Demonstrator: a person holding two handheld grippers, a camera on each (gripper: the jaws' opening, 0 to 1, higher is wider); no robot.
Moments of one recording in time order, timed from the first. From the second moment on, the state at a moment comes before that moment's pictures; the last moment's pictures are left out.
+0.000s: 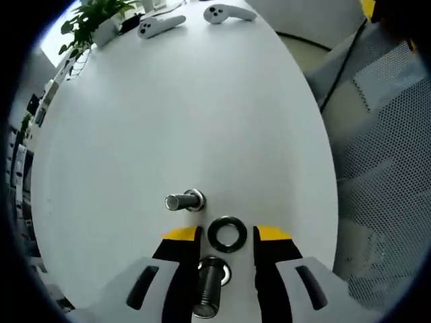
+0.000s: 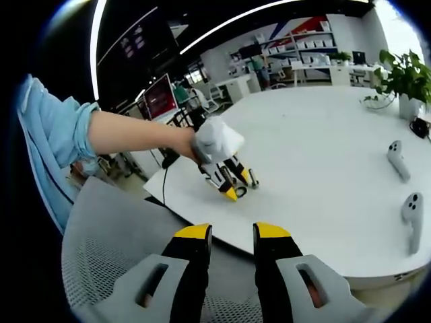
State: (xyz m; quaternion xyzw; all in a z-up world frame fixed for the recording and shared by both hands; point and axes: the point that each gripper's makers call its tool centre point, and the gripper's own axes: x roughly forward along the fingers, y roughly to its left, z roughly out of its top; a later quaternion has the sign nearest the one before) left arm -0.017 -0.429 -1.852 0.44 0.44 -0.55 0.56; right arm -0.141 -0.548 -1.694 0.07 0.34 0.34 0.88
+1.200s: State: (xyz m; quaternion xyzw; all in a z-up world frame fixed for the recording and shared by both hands) left arm -0.020 -0.426 -1.849 0.43 0.45 -0.52 0.59; right arm -0.140 -0.546 -1.692 0.07 0.33 0.34 0.88
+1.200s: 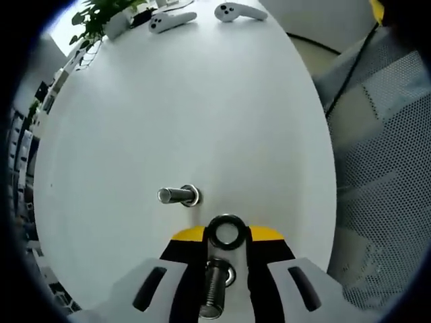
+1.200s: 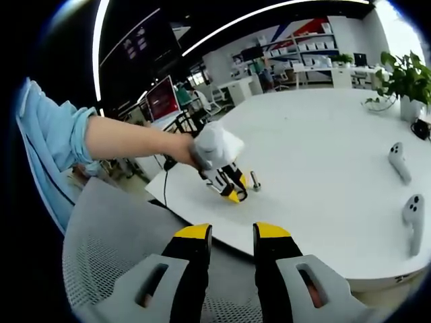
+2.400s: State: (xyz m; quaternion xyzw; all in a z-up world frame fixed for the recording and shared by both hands) left arm 0.003 -0.414 -1.840 0.46 0.44 -0.50 0.59; right arm -0.142 -0.546 -1.694 0.07 0.33 0.35 0.87
